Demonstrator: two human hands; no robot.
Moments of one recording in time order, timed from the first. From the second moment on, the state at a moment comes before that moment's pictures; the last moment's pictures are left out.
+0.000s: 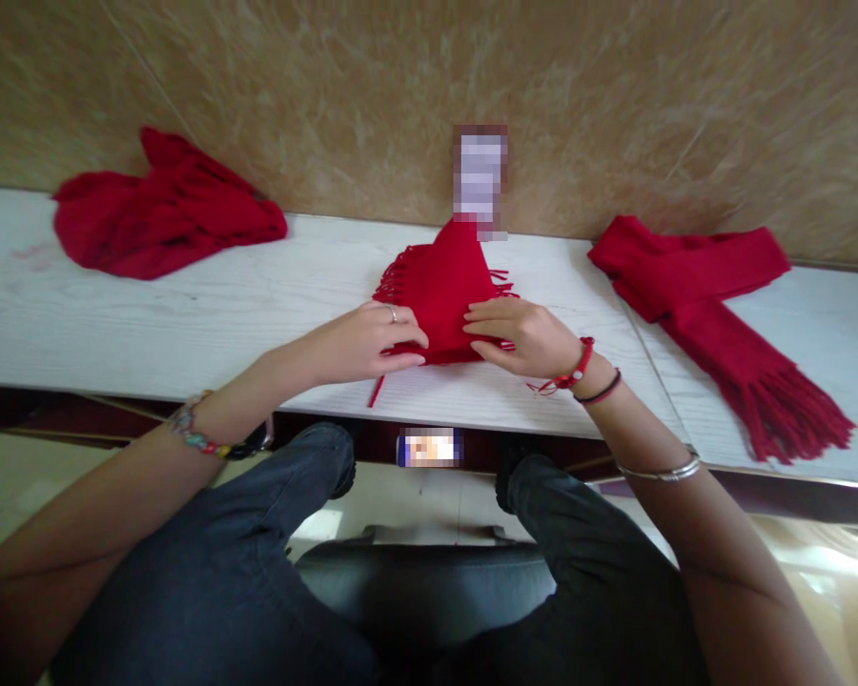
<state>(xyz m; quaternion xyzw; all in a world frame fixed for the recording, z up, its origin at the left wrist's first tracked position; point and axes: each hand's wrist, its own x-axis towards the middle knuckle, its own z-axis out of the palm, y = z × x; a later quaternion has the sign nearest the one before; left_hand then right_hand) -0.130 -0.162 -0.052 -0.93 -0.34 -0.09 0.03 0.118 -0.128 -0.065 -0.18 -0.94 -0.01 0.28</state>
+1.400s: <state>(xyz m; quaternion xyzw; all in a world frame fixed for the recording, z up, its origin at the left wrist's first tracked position) -0.135 -0.035 -0.054 -0.72 -0.55 -0.42 -0.07 0.084 -0.055 -0.093 -0.44 -0.86 -0.02 0.25</state>
